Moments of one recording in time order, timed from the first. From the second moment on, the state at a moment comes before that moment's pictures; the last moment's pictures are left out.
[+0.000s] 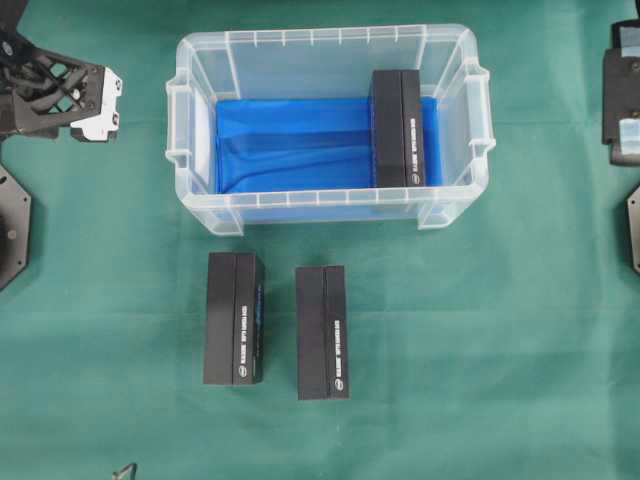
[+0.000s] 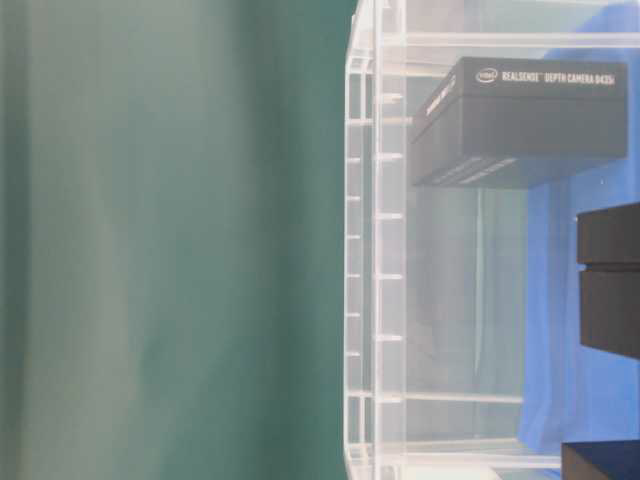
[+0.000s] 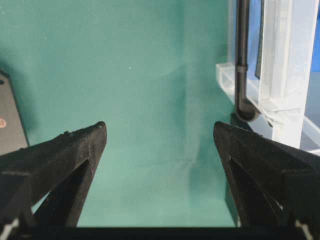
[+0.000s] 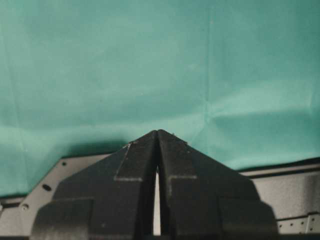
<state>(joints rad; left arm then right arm) 0.28 -0.54 0.57 0.06 1.29 -1.27 0.00 -0.65 0.46 -0.18 1.48 0.16</state>
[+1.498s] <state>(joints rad) 0.19 0.01 -0.01 0.04 1.27 -1.29 0.00 -0.65 0.47 -0.18 1.47 0.16</state>
